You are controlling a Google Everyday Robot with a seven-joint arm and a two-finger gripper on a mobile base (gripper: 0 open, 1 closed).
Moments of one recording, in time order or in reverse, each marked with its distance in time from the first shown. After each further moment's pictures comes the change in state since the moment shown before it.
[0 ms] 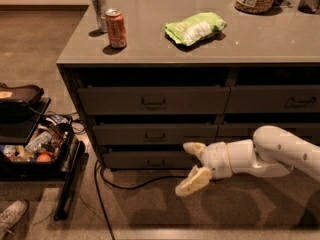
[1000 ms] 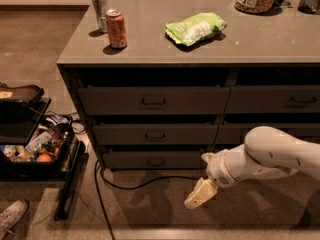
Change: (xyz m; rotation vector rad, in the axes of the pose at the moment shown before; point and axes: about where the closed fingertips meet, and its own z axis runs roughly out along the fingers) arm 0.074 -0.010 -0.025 0.250 0.477 0.017
